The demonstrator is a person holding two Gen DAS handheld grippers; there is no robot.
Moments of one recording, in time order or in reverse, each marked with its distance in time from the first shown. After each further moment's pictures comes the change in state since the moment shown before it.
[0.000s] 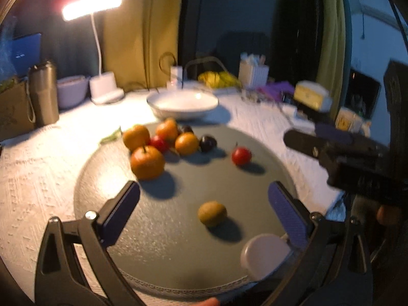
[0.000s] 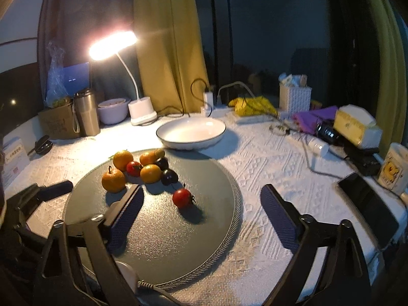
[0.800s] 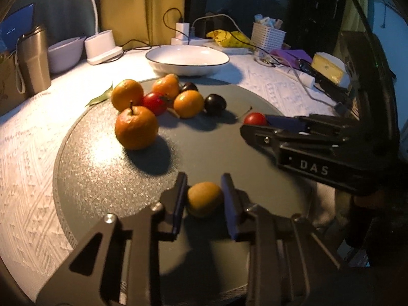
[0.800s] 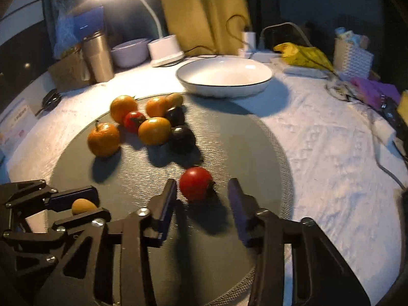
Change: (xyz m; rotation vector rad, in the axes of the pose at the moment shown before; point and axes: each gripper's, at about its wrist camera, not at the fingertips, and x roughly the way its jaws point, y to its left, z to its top) left arm 0.041 0.001 -0.001 -0.068 0.225 0.029; right arm 0.102 0.008 -0.006 -0.103 0.318 0.211
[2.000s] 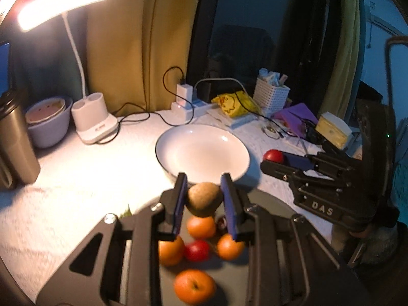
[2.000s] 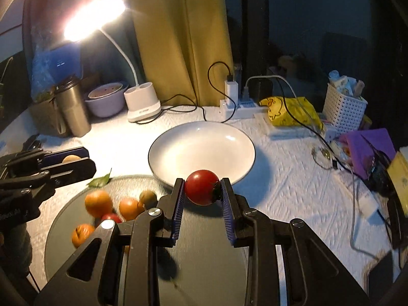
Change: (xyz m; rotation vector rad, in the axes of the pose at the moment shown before) left arm 0.011 0.063 0.159 0.056 -0.176 -0.112; right arm 0.006 -0.024 0.110 0.026 -0.138 -0.117
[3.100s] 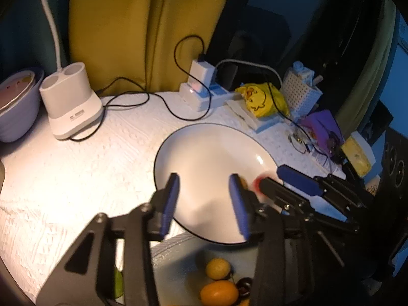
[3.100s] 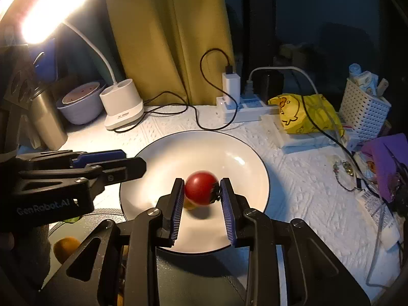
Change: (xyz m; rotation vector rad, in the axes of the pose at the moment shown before) left arm 0.106 0.044 0.042 -0.148 0.156 -0.031; right arm 0.080 -0.007 0.035 0.029 0.058 -0.028
